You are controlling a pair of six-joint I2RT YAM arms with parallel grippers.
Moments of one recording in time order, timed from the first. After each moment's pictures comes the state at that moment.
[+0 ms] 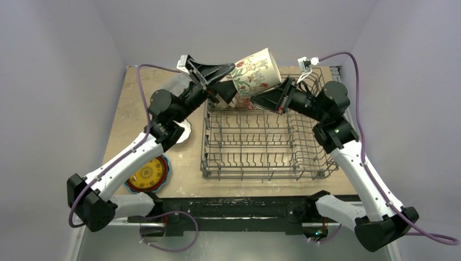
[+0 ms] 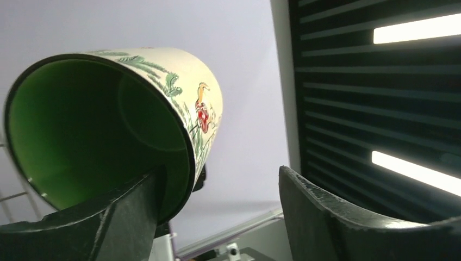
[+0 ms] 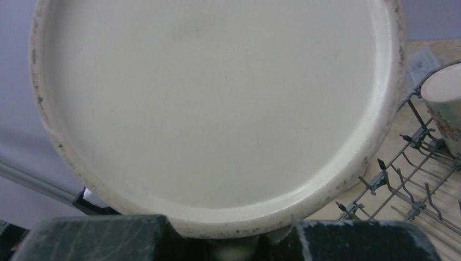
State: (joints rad) left arm -0.67 1.23 1.14 0.58 0.24 -1.79; right arm 0.39 1.05 1.17 0.02 -0.70 0.87
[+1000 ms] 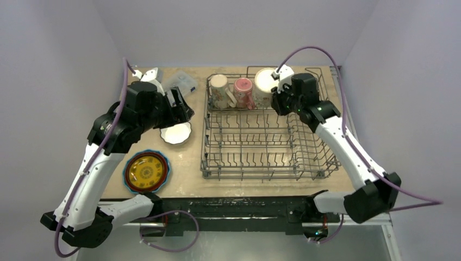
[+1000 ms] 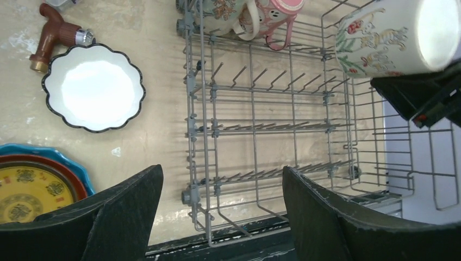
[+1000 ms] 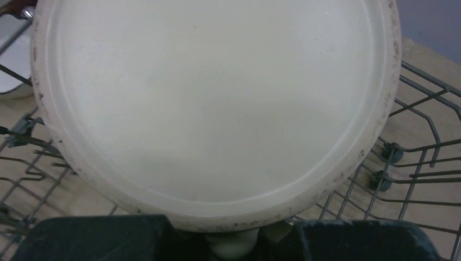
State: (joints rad) left arm -0.50 1.06 1.53 -1.06 -0.11 -0.67; right arm 0.38 1.25 1.26 -0.57 -0.08 -0.08
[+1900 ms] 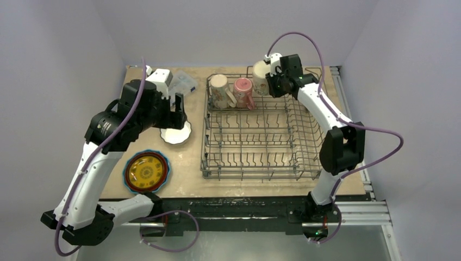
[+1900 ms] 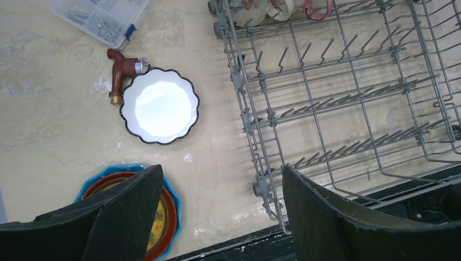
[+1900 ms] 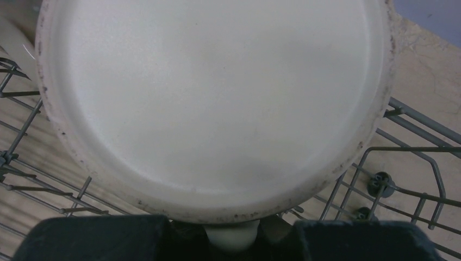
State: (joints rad) left arm -0.50 1.09 1.61 -1.16 -0.15 -0.28; right arm 0.28 1.79 1.63 -0.60 -0.06 -0.19
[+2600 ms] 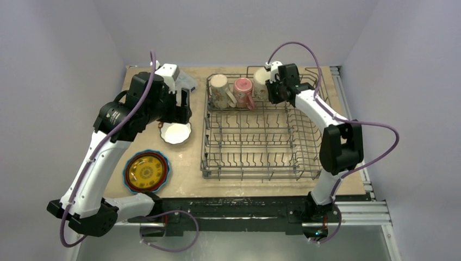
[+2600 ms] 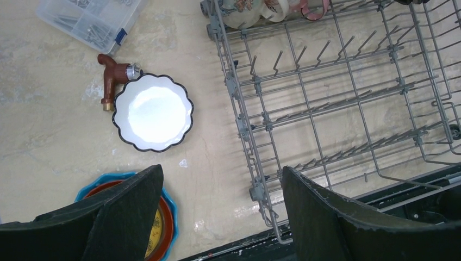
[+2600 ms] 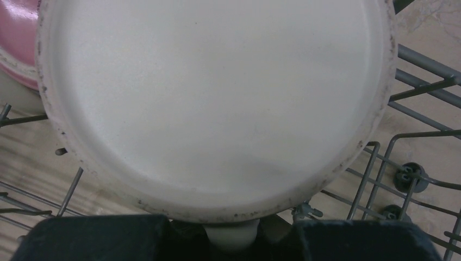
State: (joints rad) left arm -0.50 1.18 1.66 -1.15 -0.13 -0.26; right arm 0.28 1.79 1.47 -0.45 -0.03 -0.14
